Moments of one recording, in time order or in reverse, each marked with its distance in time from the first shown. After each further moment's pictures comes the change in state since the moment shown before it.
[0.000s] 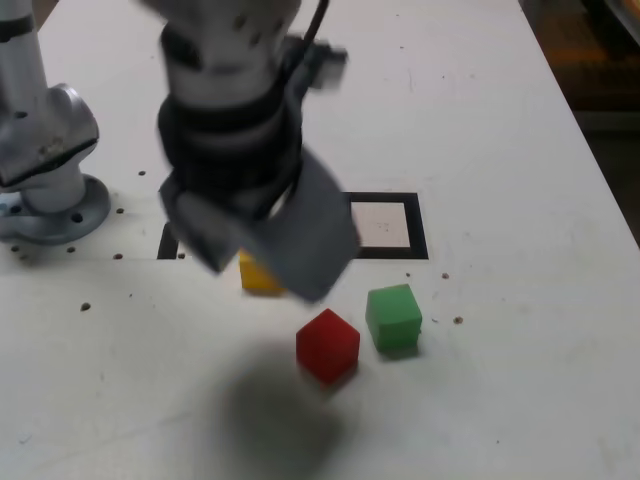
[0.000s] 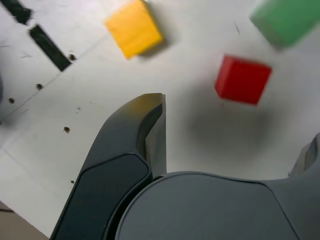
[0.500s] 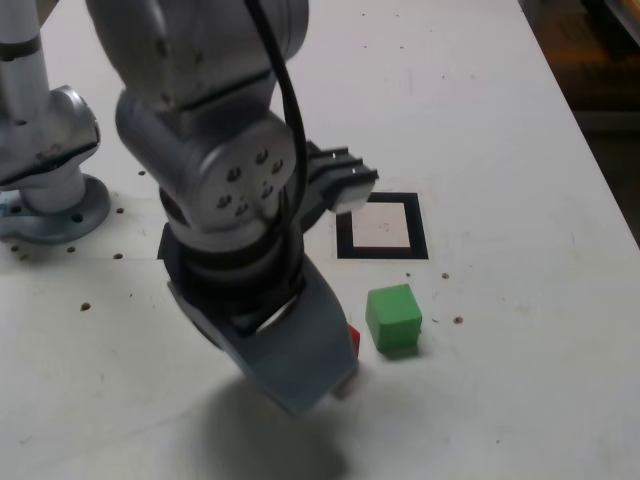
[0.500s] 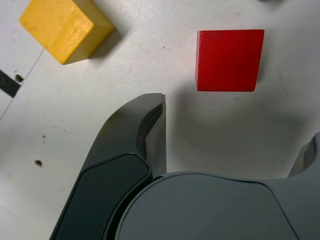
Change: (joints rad) arm -0.076 0.111 0.113 -0.213 0.036 0.105
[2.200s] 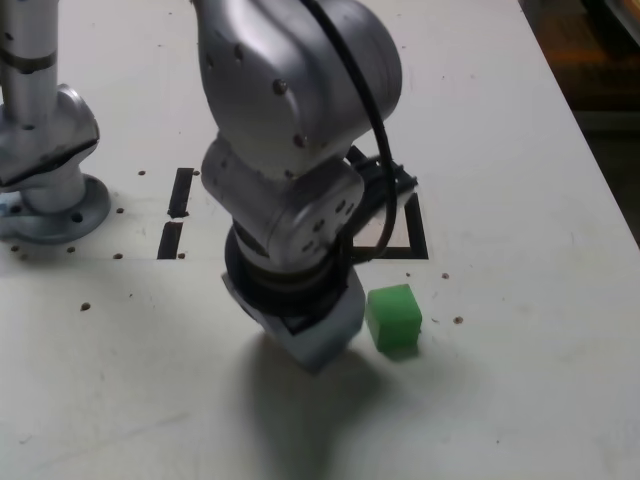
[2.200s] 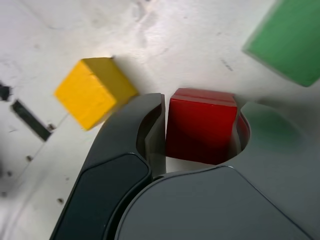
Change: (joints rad) arm 0.092 0.110 -0.072 0.124 0.100 0.067
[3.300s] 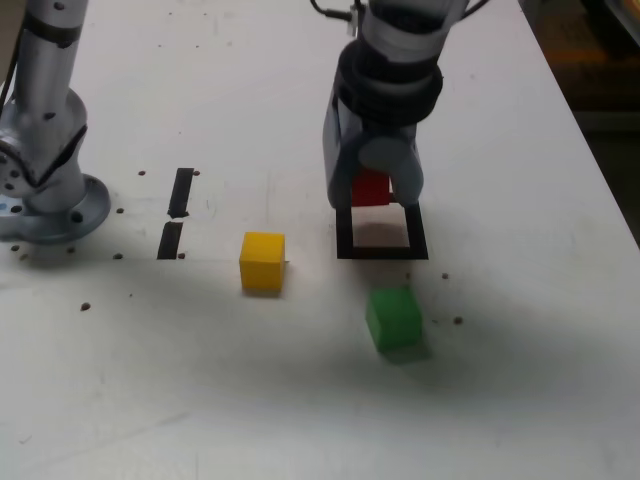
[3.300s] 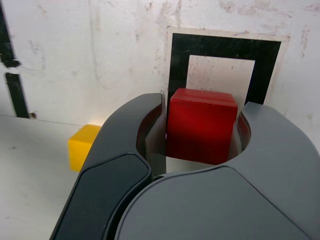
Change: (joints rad) arm 0.563 -0.036 -0.132 0.058 -0.142 -0.296
